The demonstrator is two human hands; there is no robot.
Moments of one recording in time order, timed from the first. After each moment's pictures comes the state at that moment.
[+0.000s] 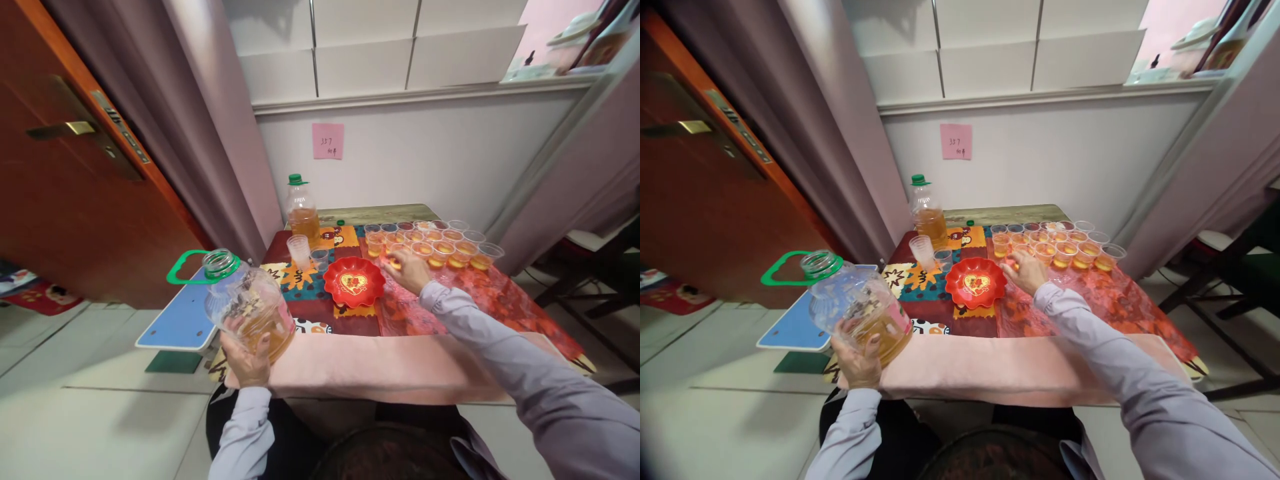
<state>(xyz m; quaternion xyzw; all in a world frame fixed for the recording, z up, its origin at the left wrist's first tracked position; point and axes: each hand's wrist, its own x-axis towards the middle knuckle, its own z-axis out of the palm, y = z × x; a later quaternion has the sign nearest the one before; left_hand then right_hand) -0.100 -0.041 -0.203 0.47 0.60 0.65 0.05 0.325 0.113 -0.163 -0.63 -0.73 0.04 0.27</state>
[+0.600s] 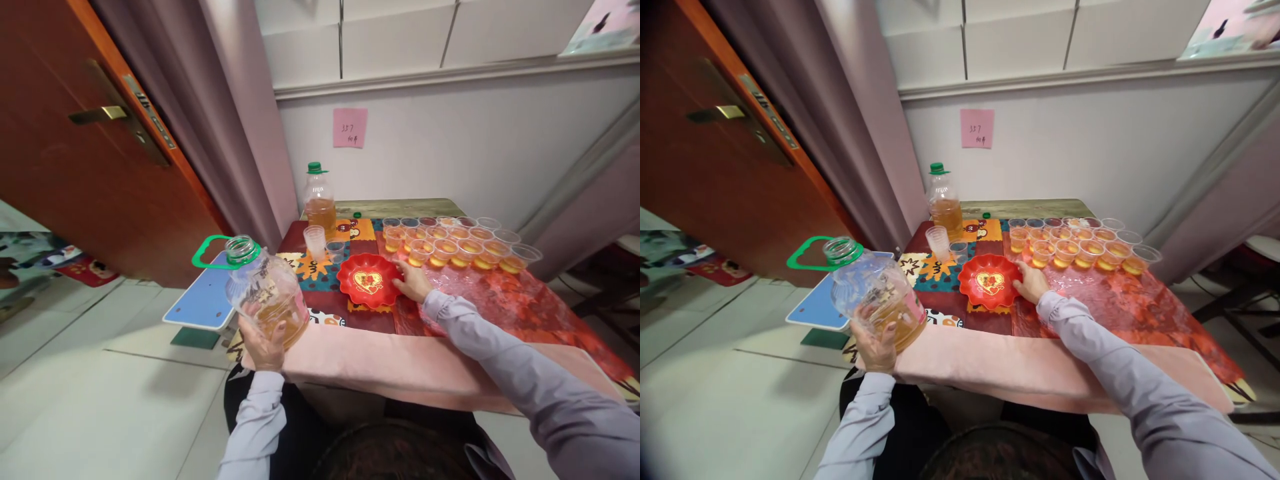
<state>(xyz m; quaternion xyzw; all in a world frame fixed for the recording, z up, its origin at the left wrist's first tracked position) -0.100 -0.045 -0.208 0.46 0.56 0.68 0.06 0.296 0.108 -0.205 -0.63 -0.74 0.12 0.20</state>
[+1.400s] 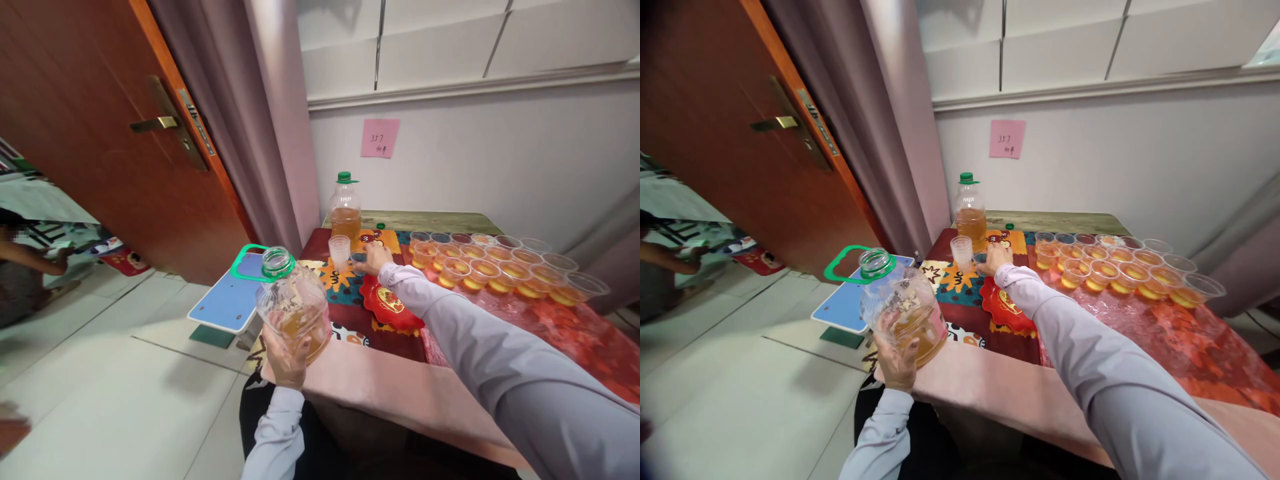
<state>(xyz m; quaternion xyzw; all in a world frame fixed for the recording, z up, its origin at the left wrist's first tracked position) -0.104 -0.052 -0.218 0.46 0.56 0.68 0.07 0.121 0.197 -0.131 -0.60 -0.78 0.08 0.15</state>
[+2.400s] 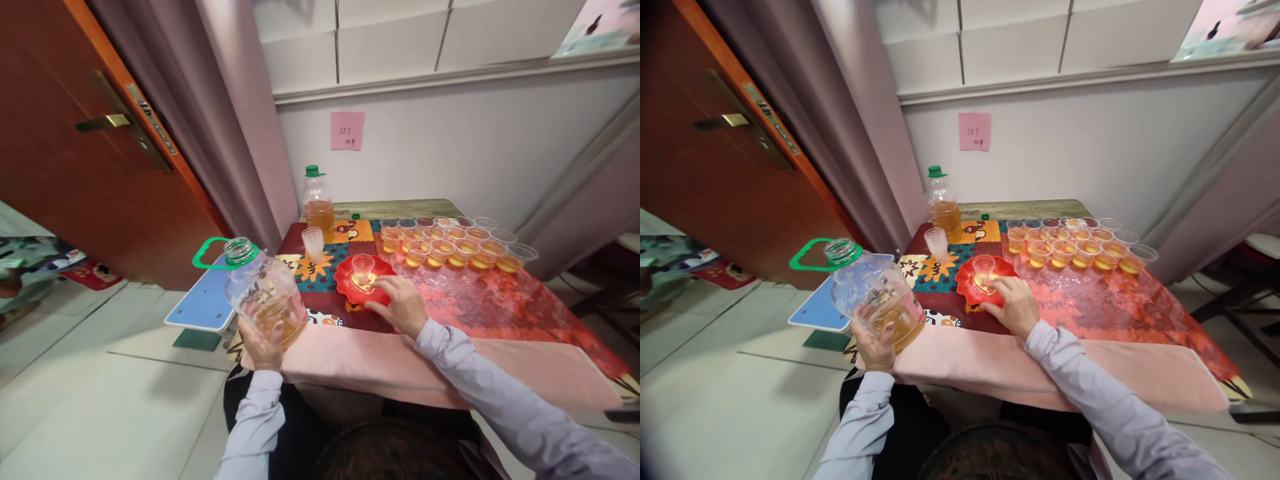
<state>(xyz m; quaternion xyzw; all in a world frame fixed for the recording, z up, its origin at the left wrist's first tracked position) -0.100 -0.044 -0.205 0.47 0.57 0.67 0.06 0.248 0.028 -0.174 -0.49 -0.82 0.01 0.32</state>
